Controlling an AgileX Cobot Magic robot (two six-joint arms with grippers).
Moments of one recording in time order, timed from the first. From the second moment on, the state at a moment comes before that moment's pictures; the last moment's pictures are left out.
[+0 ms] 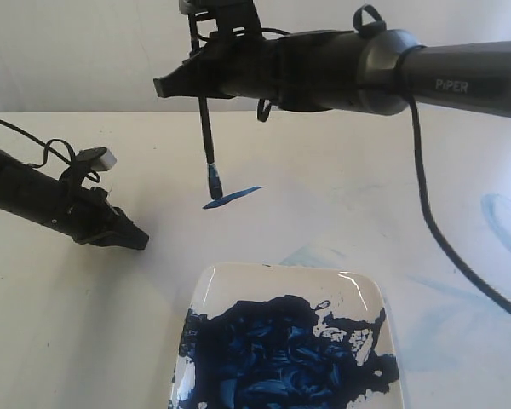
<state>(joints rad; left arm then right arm) -0.09 2.07 -1.17 -1.14 0.80 1.36 0.73 2.05 -1.63 1.74 0.07 -1.73</state>
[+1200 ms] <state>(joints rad) -0.09 2.07 -1.17 -1.14 0.80 1.36 0.90 2.08 -1.63 1.70 -0.67 -1.10</state>
